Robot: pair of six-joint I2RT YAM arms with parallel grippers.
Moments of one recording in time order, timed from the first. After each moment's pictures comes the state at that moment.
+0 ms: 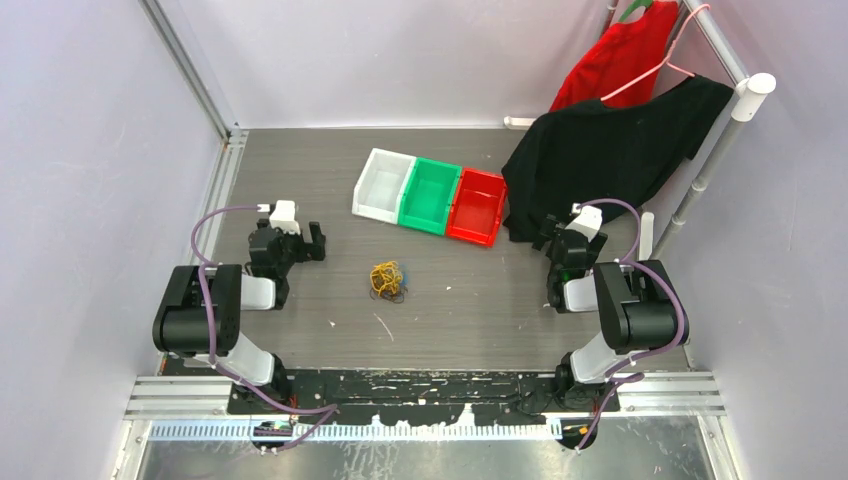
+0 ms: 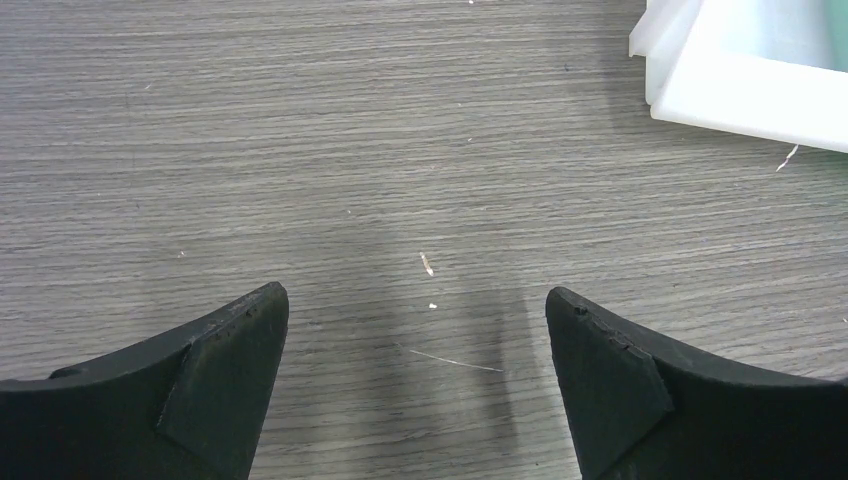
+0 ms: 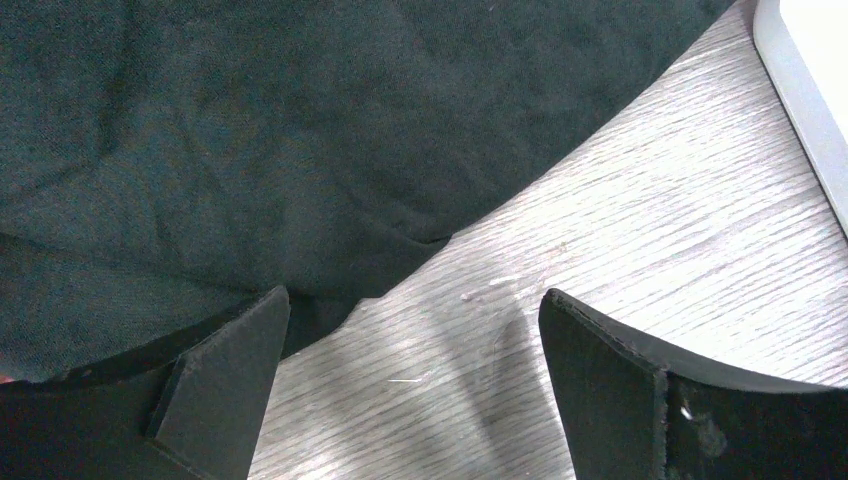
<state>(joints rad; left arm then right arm) 0.02 1.56 0.36 0.86 0.14 0.00 0.04 1.57 0.32 0.91 0.42 0.18</state>
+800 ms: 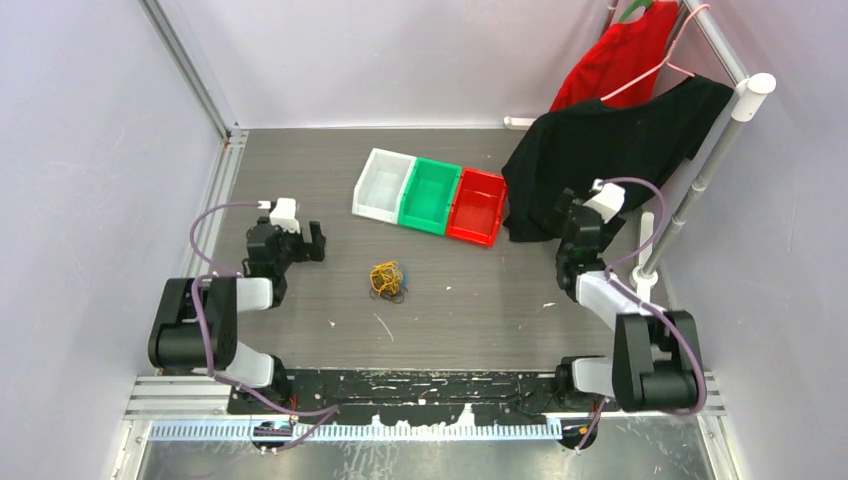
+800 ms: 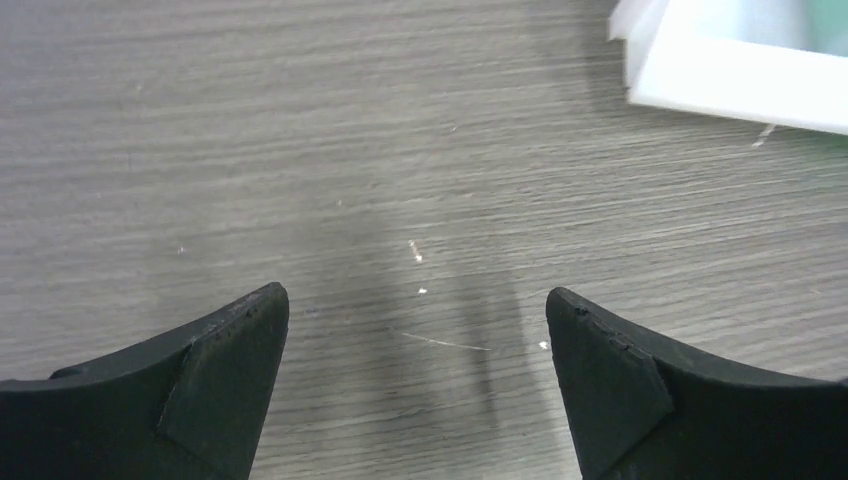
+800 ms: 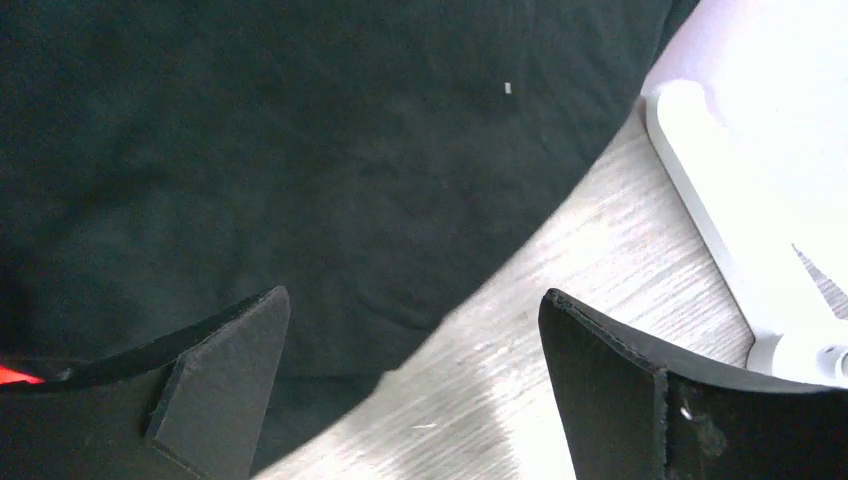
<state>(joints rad) 0.02 1.51 0.37 0.76 0.15 0.01 0.04 1.31 0.46 0.52 0.50 0.25</state>
